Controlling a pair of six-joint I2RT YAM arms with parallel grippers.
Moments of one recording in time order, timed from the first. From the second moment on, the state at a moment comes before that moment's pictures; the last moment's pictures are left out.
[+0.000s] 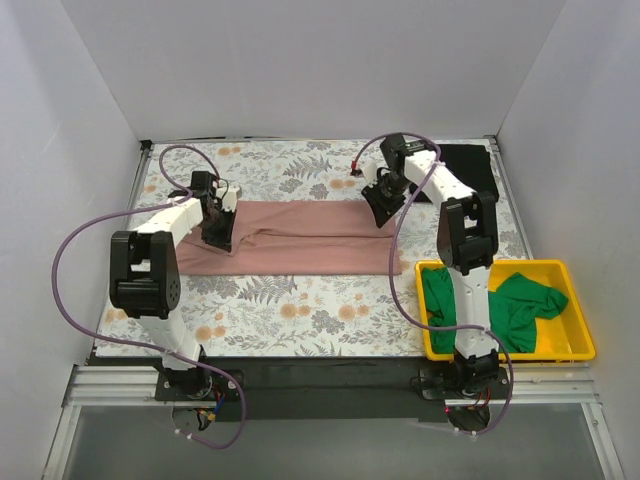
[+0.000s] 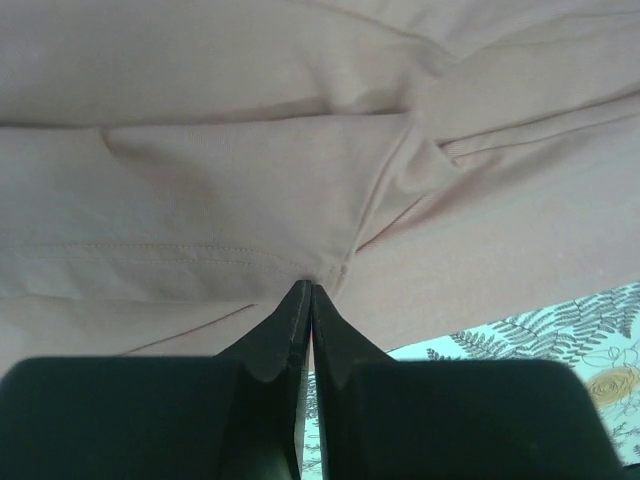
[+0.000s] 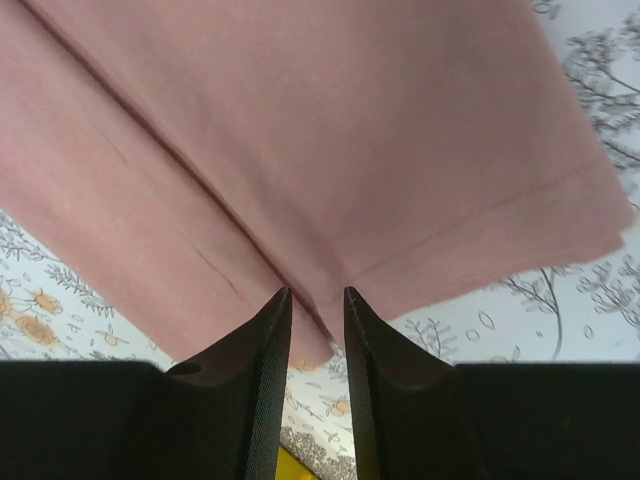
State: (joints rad) left arm -0.05 1.77 1.21 -0.67 0.19 0.18; right arm 0.32 2.25 1.99 -1.13 -0.37 -0.53
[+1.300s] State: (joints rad) left arm -0.14 2.08 1.71 -0.64 0.21 0.06; right arm 0.68 1.95 1.43 -0.91 -0.57 -0.50
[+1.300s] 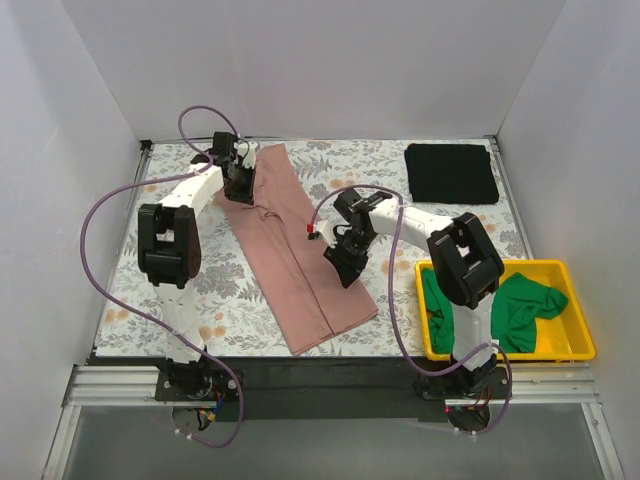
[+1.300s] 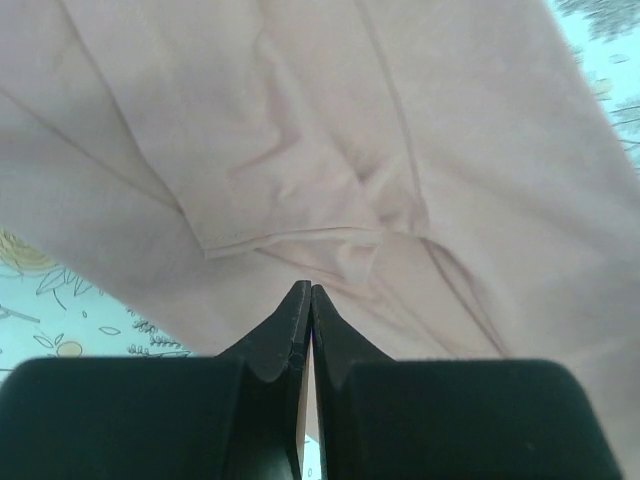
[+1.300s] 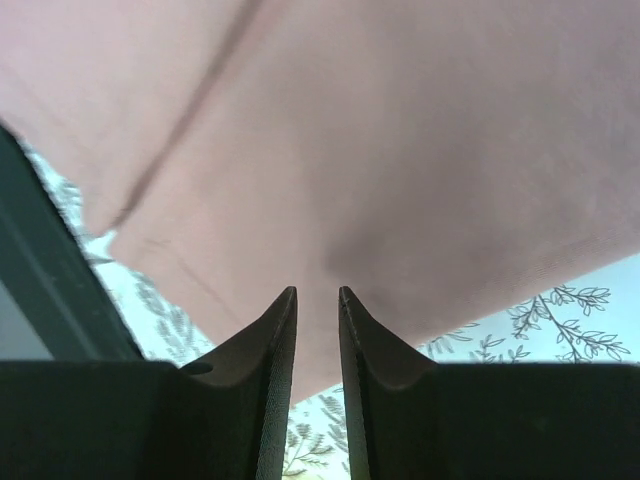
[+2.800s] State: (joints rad) left arm -0.19 2.09 1.79 -0.63 0.36 0.05; right arm 0.45 2.25 2.11 -0.83 -0.52 -0.34
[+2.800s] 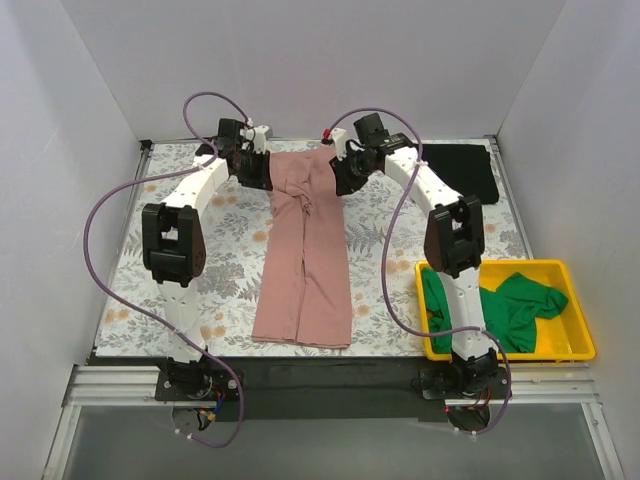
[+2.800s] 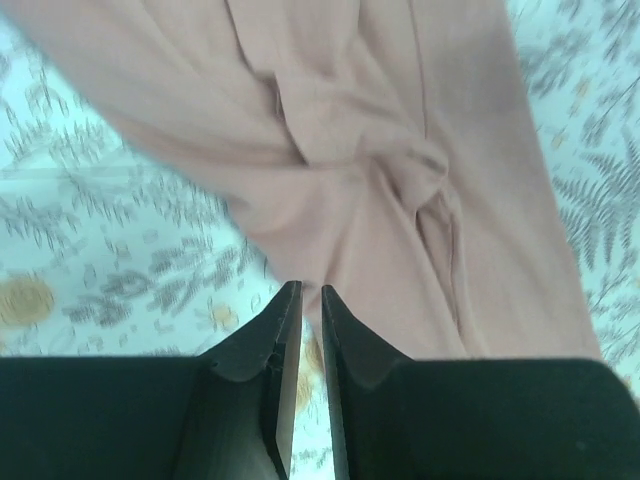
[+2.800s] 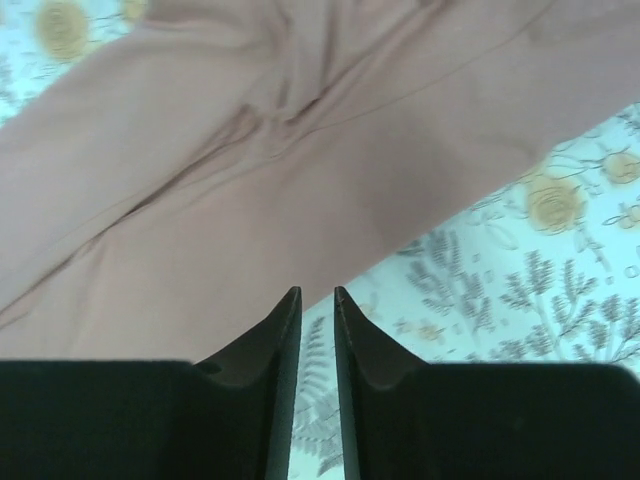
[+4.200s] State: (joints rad) left arm -0.17 2.27 2.04 -0.69 0.21 0.13; right arm 0.45 2.39 2.10 -0.45 -0.30 -0.30
